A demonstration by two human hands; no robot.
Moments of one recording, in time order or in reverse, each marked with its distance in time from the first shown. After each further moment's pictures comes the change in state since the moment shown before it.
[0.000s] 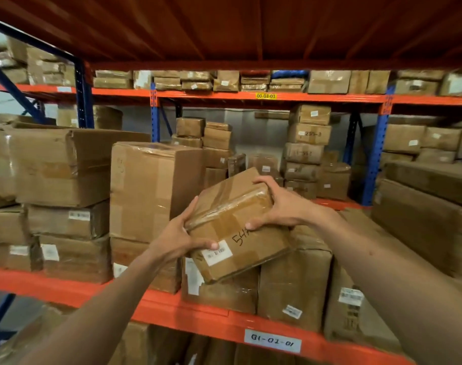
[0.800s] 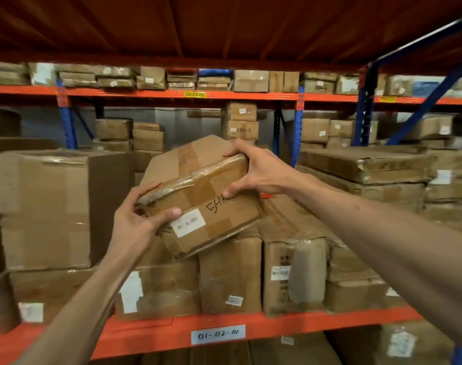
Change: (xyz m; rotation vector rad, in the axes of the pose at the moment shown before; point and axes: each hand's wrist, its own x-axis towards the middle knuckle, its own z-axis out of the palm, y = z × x) left_hand -0.001 0.067 0.070 -0.313 0.222 0.327; right_hand -0.071 0.035 -0.089 0.061 0.349 -0.240
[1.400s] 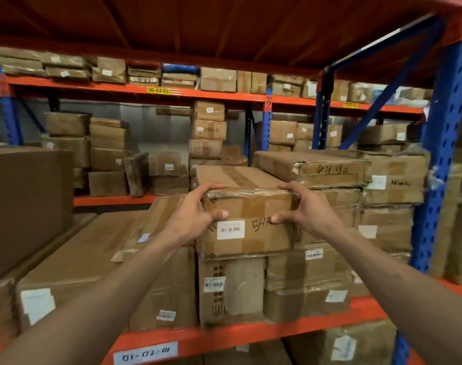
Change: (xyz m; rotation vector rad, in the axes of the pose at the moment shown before) left_hand 0.023 -0.010 0.241 0.164 -0.479 -0.036; right_hand -0.149 0.184 -0.089 -0.109 0.261 0.455
